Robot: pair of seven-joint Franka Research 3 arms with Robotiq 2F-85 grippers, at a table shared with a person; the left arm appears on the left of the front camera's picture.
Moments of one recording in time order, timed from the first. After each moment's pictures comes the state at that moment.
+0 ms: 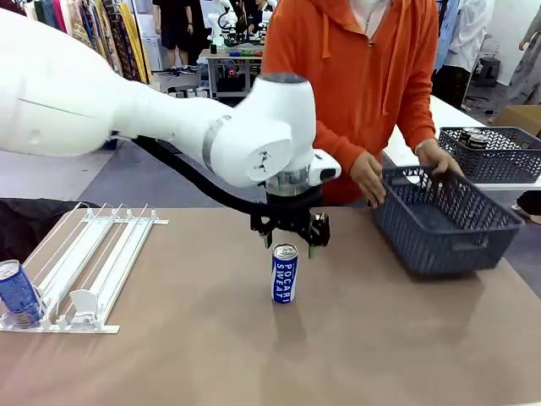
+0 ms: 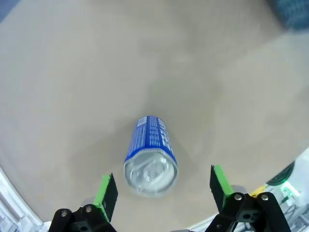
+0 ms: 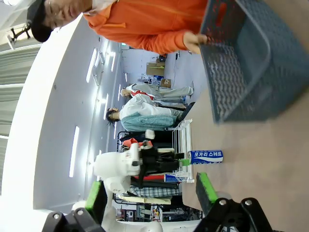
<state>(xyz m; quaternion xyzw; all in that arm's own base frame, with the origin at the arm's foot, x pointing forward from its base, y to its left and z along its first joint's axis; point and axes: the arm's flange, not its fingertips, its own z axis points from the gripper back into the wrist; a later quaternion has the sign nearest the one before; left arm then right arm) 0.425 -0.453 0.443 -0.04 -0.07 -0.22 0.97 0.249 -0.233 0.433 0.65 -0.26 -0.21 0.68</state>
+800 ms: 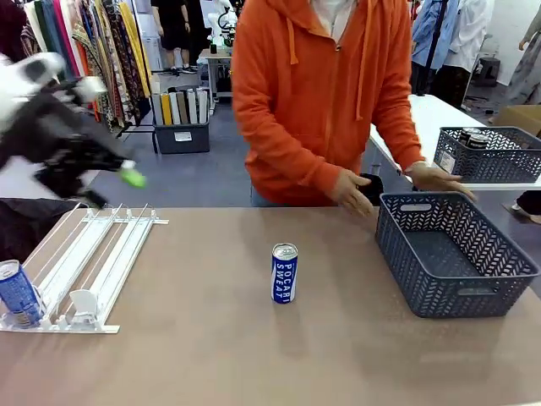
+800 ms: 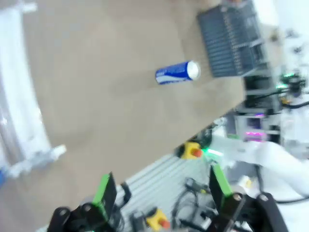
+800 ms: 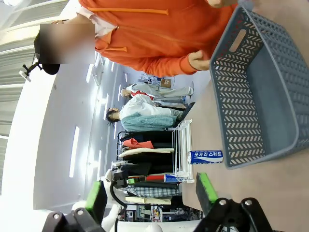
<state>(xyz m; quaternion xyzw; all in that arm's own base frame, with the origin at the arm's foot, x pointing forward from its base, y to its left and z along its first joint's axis) 0.348 -0.040 0.559 -0.36 -0.10 -0.08 0.92 0.248 -0.234 0.433 0.65 -0.26 -0.21 0.68</state>
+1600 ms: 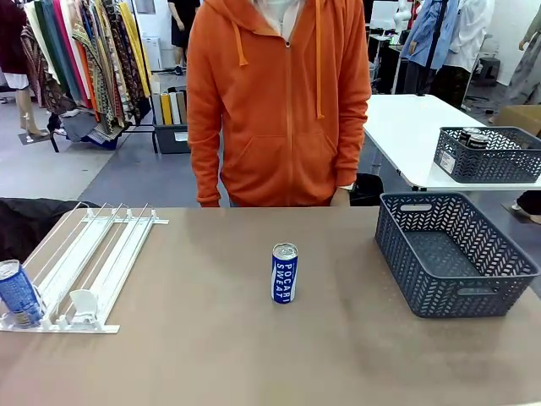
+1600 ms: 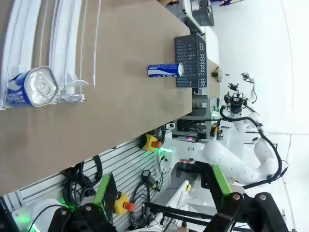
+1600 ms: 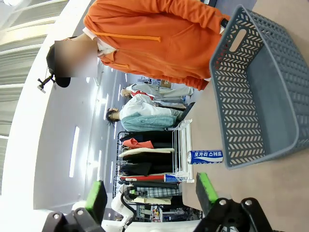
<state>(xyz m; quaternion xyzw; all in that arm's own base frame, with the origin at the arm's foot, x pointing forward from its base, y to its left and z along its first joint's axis) 0.264 0.168 0.505 -0.51 -0.09 0.05 0.86 0.248 -0.233 0.433 0.65 -0.26 -0.21 0.68</state>
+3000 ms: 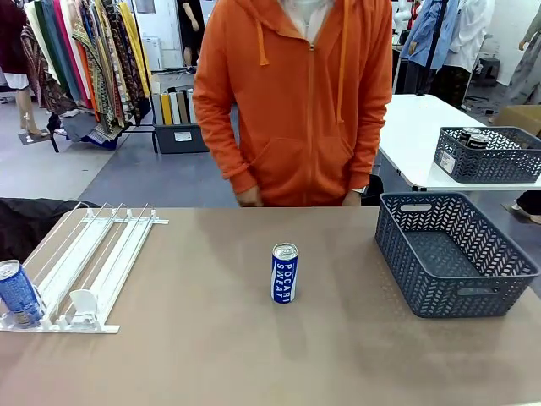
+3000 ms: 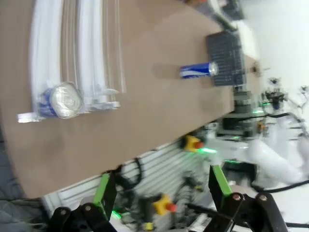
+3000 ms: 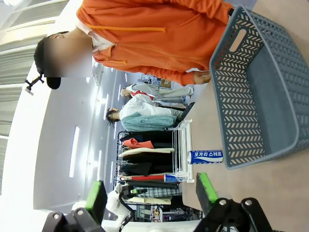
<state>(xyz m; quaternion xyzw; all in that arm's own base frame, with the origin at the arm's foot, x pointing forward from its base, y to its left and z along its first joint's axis) 0.268 0.151 0.530 -0.38 -0.12 0.00 0.92 0.248 -0.233 0.433 0.65 -0.26 -0.21 0.68</state>
